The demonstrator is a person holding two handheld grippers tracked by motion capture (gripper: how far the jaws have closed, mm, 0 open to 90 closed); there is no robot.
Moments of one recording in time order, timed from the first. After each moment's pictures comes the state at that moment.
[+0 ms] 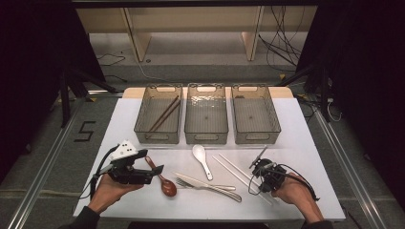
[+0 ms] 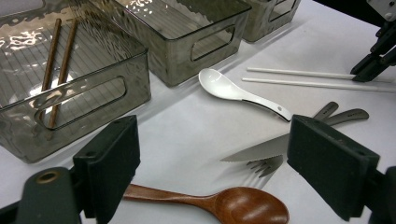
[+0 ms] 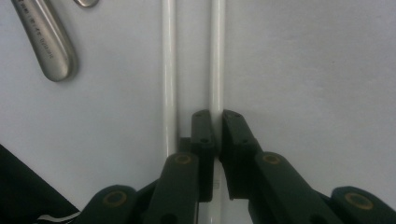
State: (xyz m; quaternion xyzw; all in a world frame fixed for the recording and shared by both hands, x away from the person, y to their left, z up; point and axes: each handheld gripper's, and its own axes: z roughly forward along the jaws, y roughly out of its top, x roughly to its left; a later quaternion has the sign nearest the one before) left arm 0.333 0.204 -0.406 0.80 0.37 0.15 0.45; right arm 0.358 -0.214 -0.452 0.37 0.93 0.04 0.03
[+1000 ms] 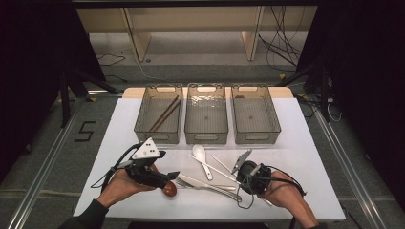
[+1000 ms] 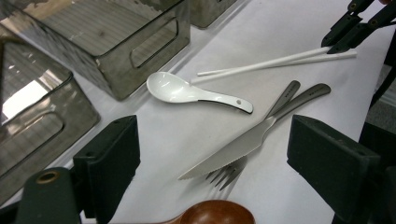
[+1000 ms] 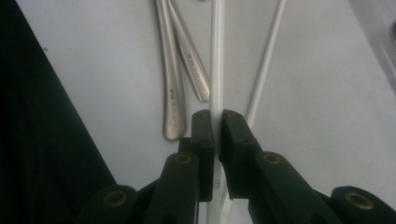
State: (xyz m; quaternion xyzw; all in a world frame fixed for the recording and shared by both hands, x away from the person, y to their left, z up) left arm 0.339 0.153 -0.391 0.86 0.27 0.12 0.41; right arm 0.329 -0.160 -0.408 0.23 0.96 0.12 0.08
